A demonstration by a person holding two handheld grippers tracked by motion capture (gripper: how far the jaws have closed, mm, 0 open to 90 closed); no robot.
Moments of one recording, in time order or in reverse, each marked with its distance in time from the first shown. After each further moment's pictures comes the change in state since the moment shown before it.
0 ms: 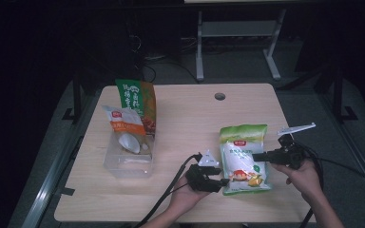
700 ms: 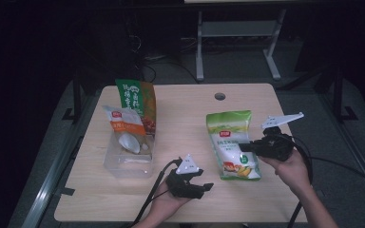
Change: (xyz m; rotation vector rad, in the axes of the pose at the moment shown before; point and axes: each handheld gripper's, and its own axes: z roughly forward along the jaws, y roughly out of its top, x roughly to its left) left arm 0.004 -0.025 -0.048 -0.030 0.052 0.018; right arm 0.061 0.043 0.002 -0.052 -0.083 -0.210
